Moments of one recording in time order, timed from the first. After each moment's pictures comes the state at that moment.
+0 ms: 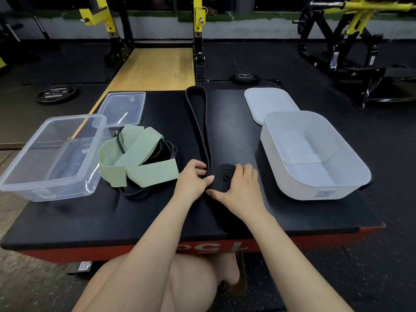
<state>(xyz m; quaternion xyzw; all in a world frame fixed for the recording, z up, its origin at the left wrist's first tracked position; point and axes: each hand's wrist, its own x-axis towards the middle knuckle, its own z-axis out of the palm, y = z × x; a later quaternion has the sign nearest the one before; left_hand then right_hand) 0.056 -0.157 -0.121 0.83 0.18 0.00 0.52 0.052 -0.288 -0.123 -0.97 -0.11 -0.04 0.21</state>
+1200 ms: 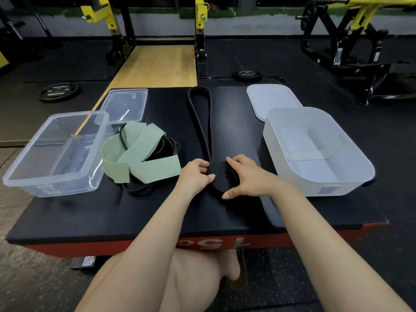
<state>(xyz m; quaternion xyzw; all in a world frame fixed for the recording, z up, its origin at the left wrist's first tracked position) 0.061 -0.153 -0.121 0.84 0.17 -0.05 0.51 0.090 -0.314 -0.095 -0.93 -0.26 0.21 0.19</state>
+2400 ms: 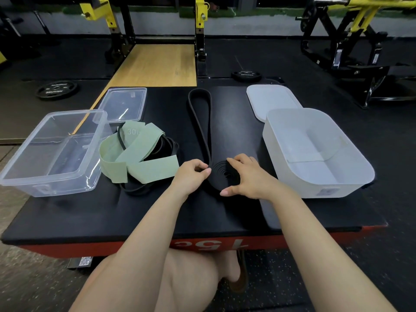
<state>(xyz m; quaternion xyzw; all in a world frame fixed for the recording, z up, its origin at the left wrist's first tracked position) 0.058 -0.147 -0.118 0.83 0.15 -0.03 0.53 0.084 -0.313 -0.094 -0.94 -0.24 0.16 0.18</state>
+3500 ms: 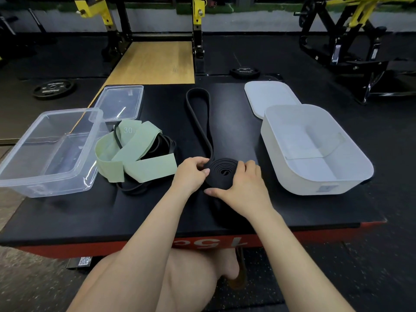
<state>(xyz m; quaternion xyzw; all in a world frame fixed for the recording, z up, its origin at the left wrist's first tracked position) 0.061 -0.154 -0.118 0.88 0.14 -0.02 0.46 0.044 -0.296 -0.112 -0.98 -0.10 -0.01 0.19</state>
